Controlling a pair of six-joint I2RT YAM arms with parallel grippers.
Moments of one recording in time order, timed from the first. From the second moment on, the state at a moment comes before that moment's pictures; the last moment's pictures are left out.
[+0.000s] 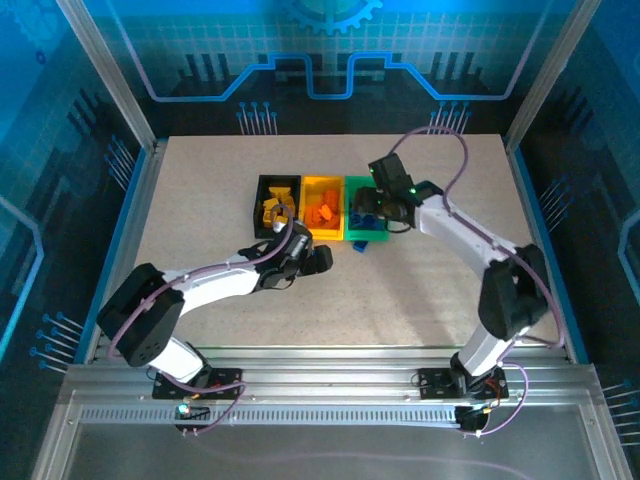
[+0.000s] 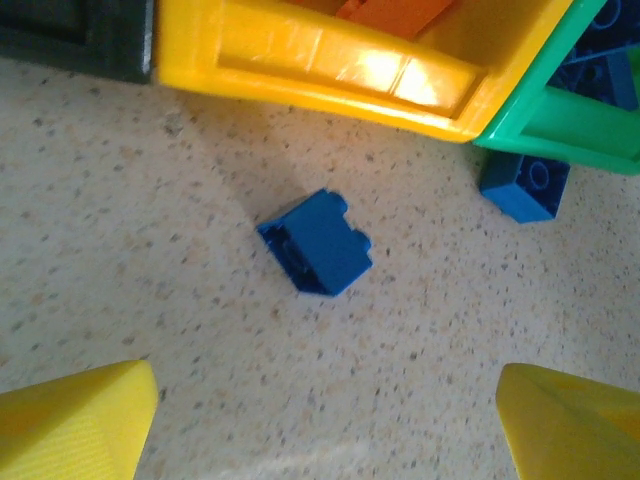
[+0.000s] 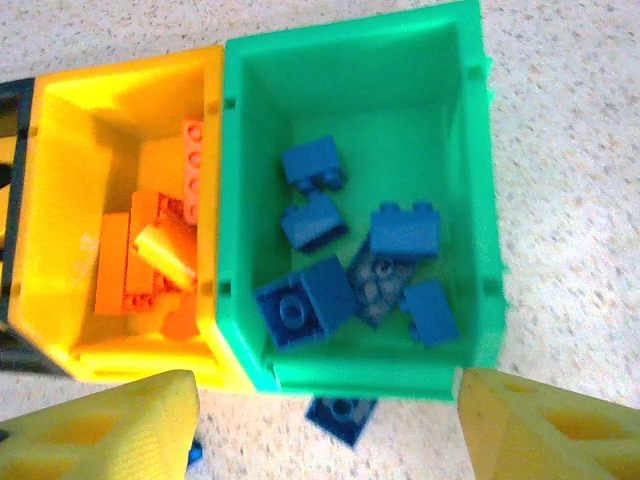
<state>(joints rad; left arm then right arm) -0.69 1.56 0.84 -0.16 -0.08 -0.83 0.47 1.62 1.31 -0.61 0.12 0.58</state>
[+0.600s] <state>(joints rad) -0.69 1.87 1.06 -0.23 -0.21 -0.76 0.49 1.21 0.98 -0.56 0.09 0.61</state>
